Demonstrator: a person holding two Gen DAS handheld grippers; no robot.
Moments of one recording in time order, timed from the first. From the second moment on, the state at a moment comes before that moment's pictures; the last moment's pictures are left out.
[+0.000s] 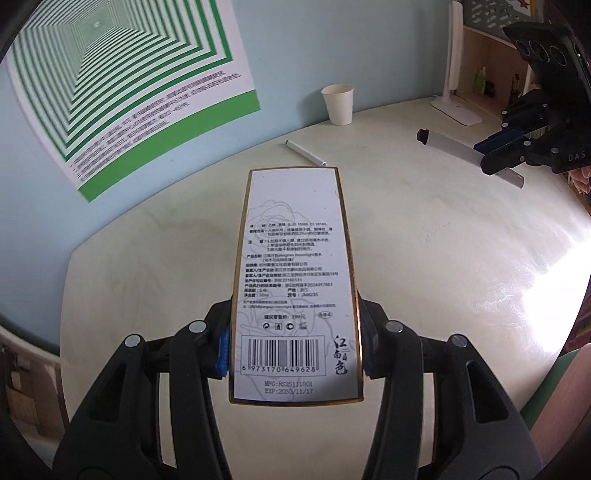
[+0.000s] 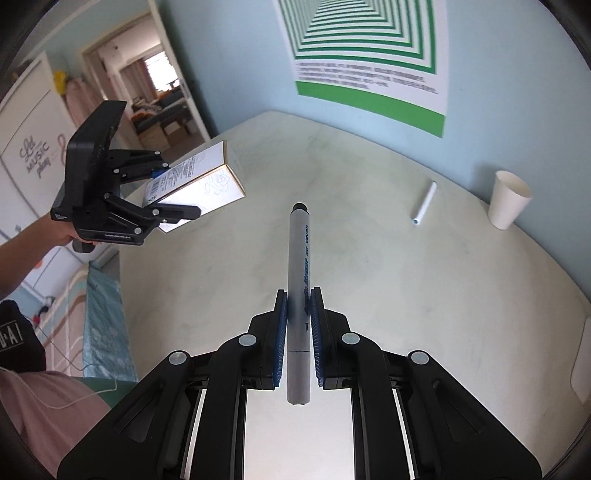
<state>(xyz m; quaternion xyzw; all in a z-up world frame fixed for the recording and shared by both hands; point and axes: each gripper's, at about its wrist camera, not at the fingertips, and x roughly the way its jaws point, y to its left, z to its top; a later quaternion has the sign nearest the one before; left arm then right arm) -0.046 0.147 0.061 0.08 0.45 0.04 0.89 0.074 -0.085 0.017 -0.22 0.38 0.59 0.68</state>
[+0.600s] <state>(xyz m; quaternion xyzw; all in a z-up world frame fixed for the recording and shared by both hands) -0.319 0.180 0.038 -0.09 0.47 0.29 0.83 -0.104 0.059 -0.002 -0.33 0.32 0.77 0.45</state>
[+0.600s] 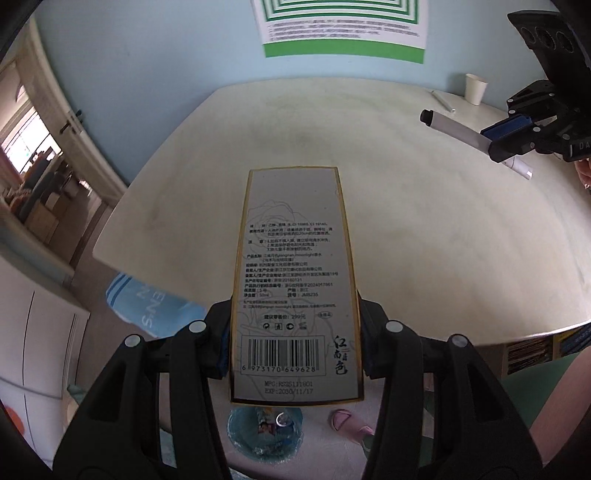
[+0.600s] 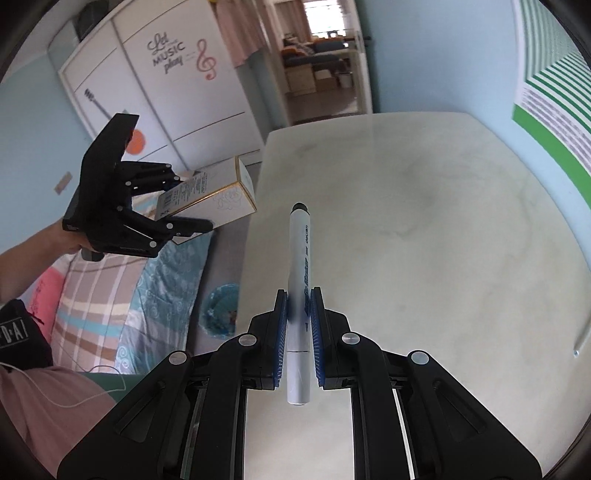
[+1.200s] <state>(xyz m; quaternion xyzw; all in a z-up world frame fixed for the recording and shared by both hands) -0.573 0.239 -0.058 -0.24 0.50 0.38 0.74 -0.378 0.195 -0.100 -0.41 0.34 0.81 0.26</state>
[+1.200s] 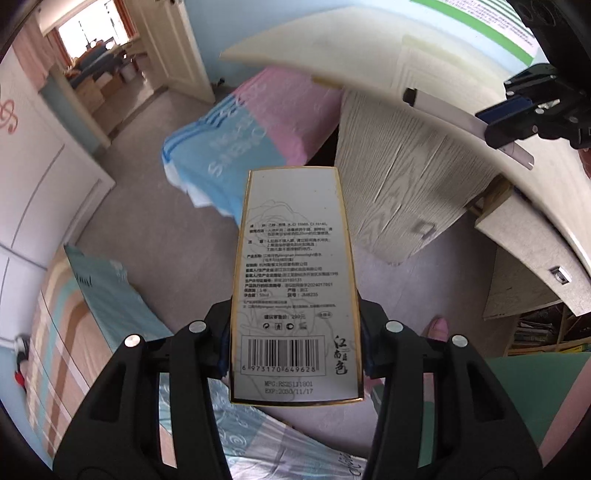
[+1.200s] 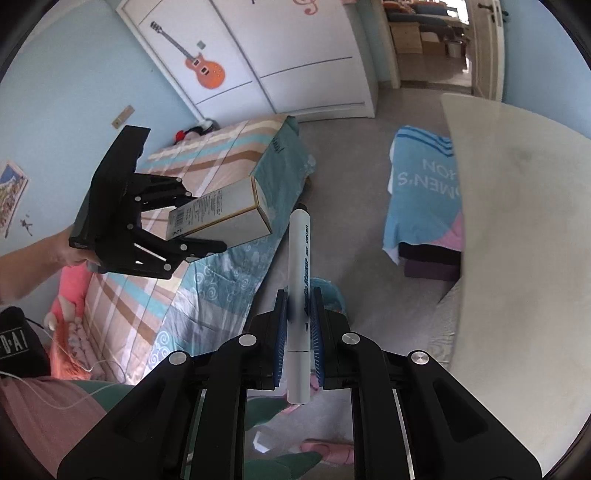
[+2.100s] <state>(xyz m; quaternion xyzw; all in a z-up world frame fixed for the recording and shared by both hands) -0.652 0.261 -0.400 -0.41 0.58 0.38 0.59 -0.529 0.239 -0.491 -0.49 0.51 0.67 0.21</state>
